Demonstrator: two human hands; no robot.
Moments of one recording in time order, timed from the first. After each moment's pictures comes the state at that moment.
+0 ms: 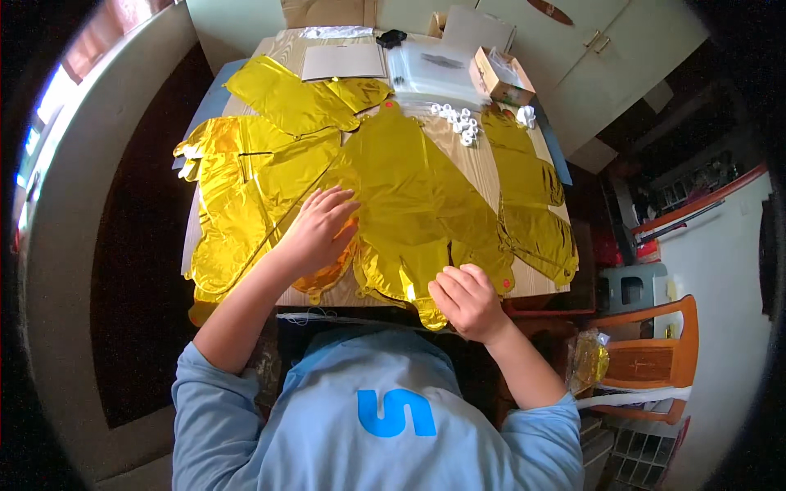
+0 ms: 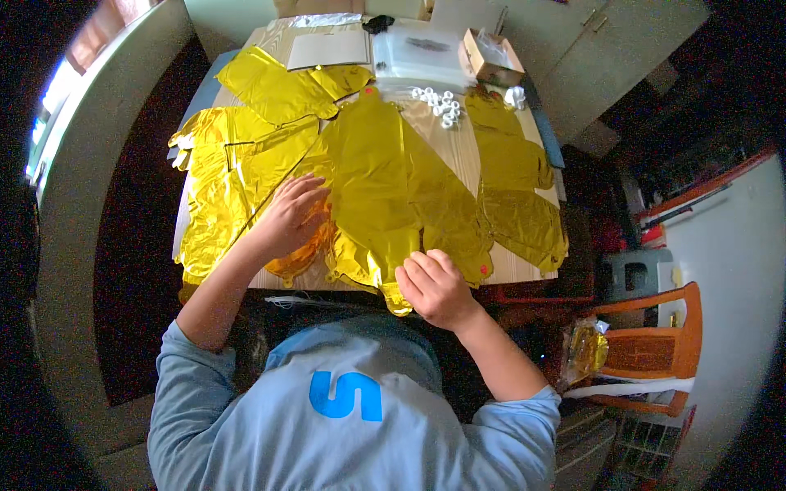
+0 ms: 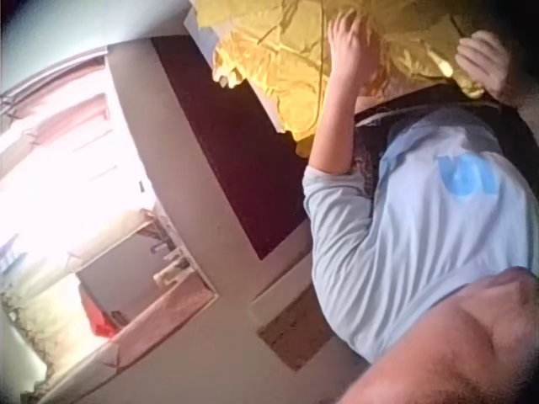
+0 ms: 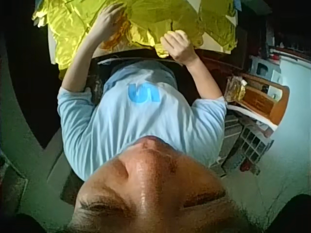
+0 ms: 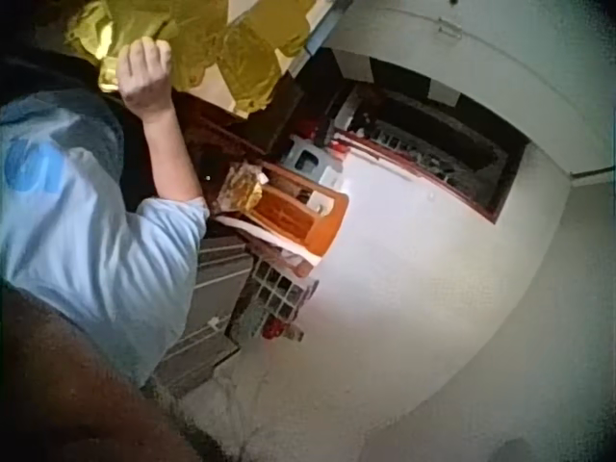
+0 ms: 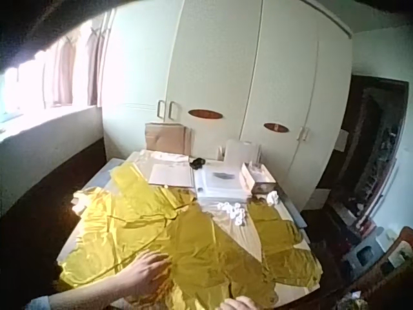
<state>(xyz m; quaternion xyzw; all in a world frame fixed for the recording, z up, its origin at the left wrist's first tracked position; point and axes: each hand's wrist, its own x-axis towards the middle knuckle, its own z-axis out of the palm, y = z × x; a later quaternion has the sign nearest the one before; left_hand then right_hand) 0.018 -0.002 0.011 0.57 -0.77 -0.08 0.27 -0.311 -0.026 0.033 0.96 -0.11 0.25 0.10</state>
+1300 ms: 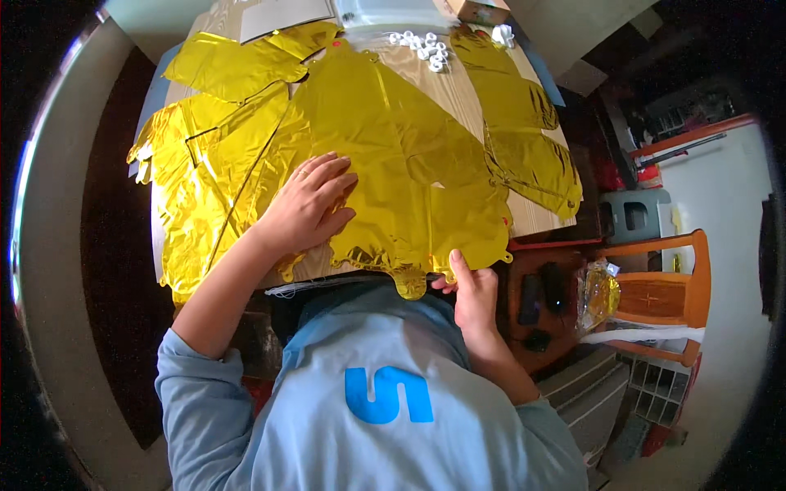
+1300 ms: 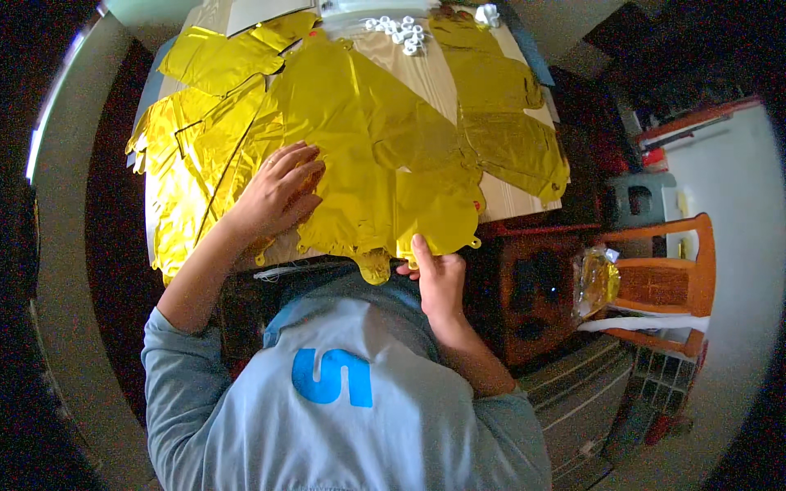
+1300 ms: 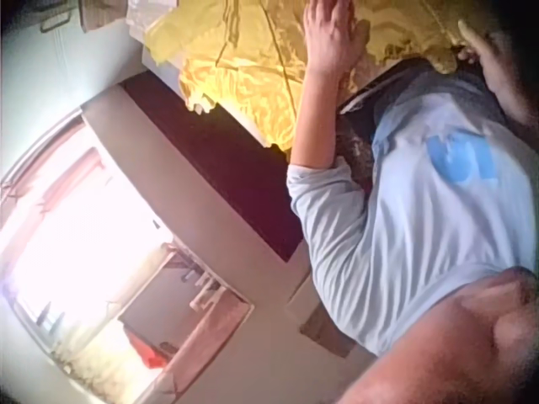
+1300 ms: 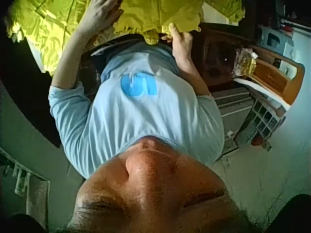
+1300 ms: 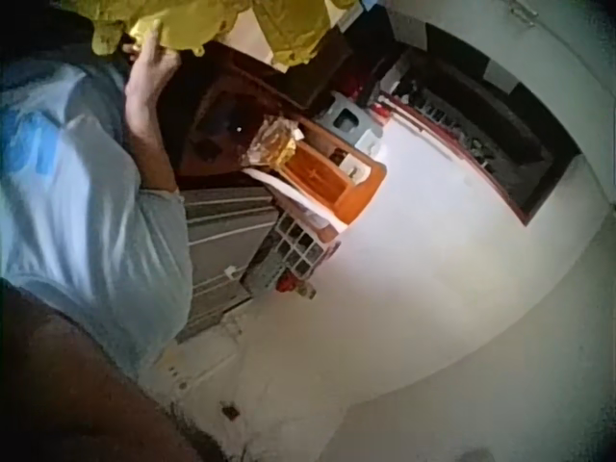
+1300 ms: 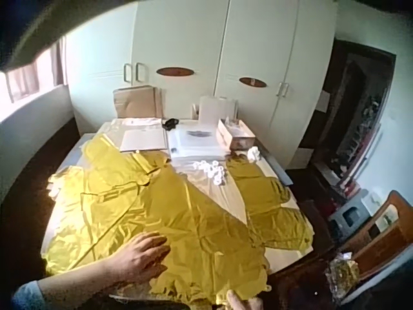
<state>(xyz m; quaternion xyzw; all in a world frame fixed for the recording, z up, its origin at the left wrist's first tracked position) -0.007 -0.022 -0.007 0.44 -0.86 -0.08 0.24 -0.316 0.047 -0.014 0.39 -0.58 0.43 -0.57</state>
